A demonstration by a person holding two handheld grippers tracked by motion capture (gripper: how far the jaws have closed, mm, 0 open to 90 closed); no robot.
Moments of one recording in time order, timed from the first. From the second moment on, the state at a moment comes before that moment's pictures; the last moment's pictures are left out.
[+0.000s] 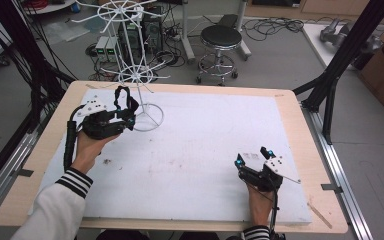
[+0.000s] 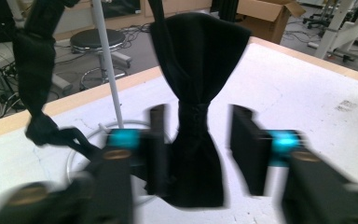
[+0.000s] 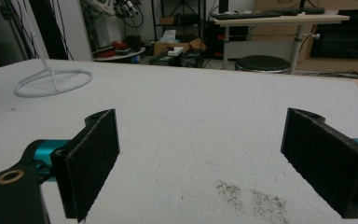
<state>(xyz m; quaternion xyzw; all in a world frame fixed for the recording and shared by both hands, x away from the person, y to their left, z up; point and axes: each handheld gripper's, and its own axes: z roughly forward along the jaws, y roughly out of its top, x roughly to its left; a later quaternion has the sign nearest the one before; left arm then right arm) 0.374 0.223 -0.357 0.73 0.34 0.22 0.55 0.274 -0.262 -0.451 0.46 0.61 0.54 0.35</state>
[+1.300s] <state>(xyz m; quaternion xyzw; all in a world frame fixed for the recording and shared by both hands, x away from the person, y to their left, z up) 0.287 0.308 -0.455 0.63 0.31 0.32 0.64 0.273 -0.261 -0.451 0.45 0.62 0.54 0.35</state>
